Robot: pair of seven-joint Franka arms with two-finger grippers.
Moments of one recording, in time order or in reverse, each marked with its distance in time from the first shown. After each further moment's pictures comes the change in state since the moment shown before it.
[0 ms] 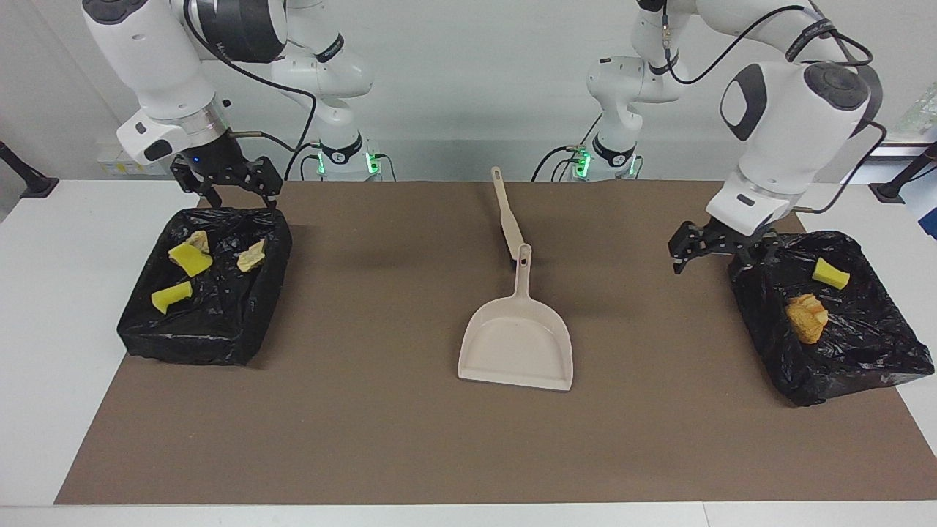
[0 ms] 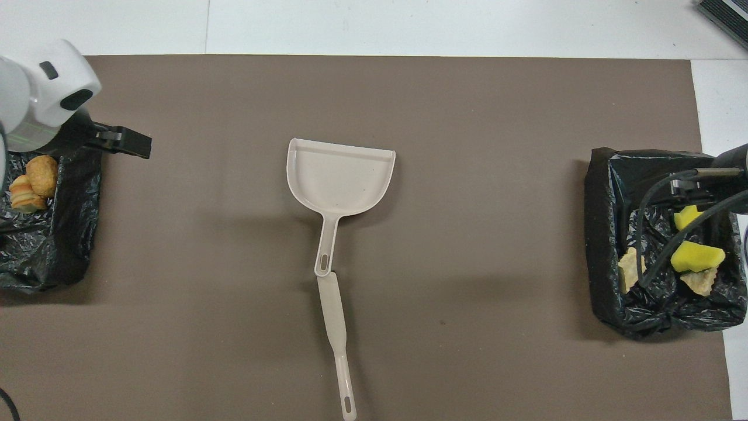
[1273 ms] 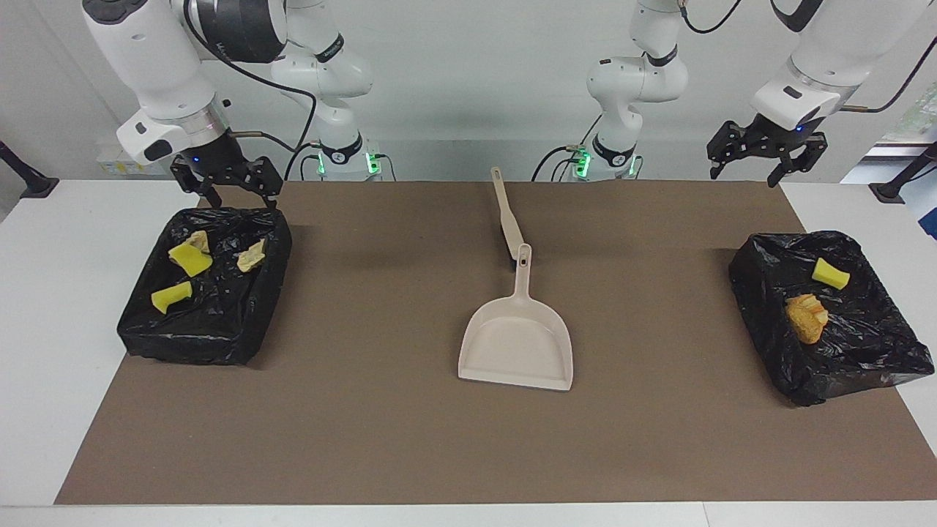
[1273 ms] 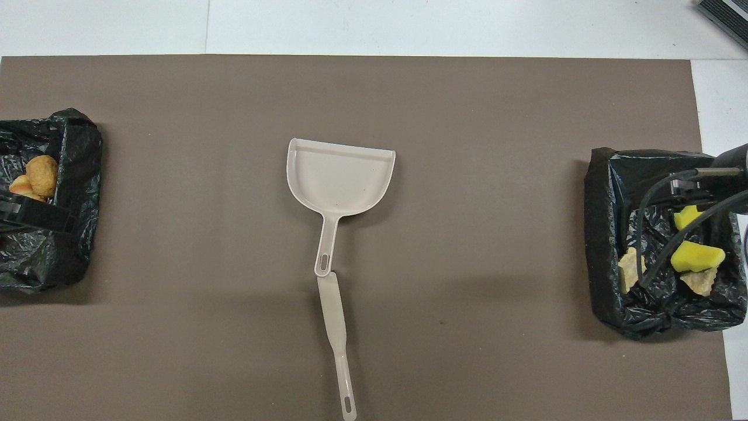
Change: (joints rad) left arm 0.017 -0.199 0.010 0.006 0.012 -0.360 0.055; right arm 0.000 0.000 0.000 0.000 0.000 0.000 0.000
